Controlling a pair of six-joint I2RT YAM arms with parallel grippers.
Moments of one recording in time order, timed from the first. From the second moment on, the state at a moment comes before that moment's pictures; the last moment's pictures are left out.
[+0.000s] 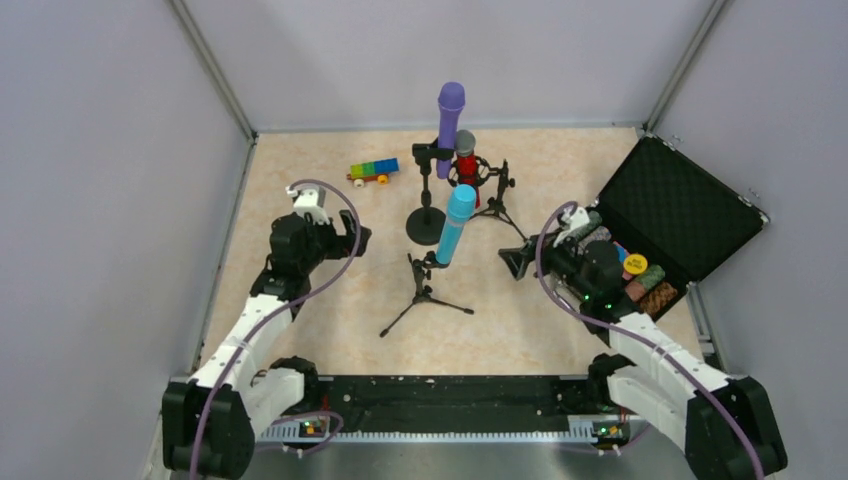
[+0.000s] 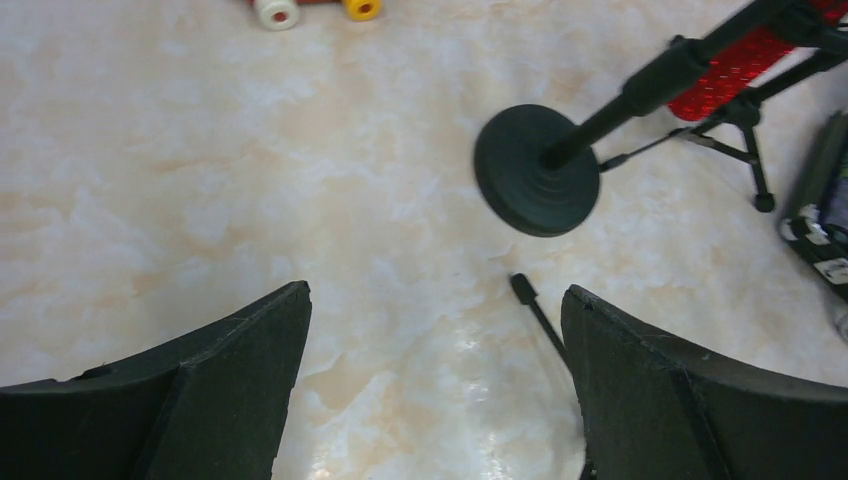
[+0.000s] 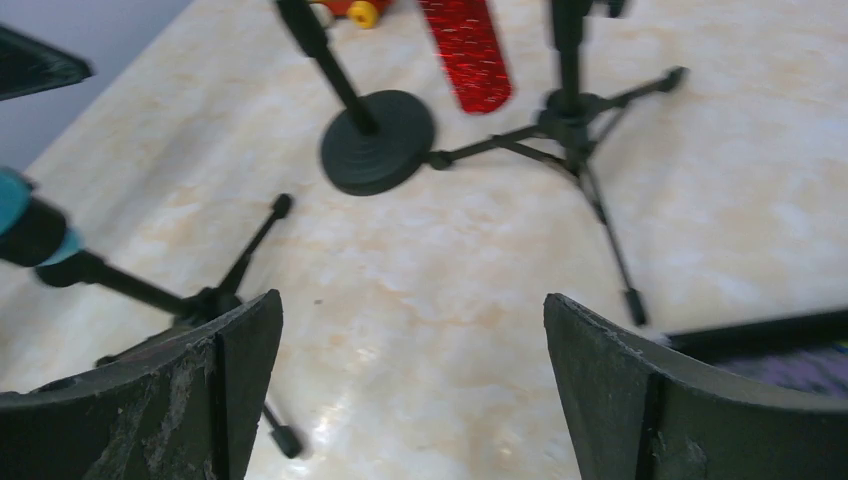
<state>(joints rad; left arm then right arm) -0.17 0.97 0.56 0.06 0.21 -0.28 0.37 0.91 0.30 0.46 -0.33 0.26</state>
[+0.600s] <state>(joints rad) -0.08 1.04 0.26 0.52 0.08 -0.07 0.23 0.83 0.09 0.62 0.22 0.01</state>
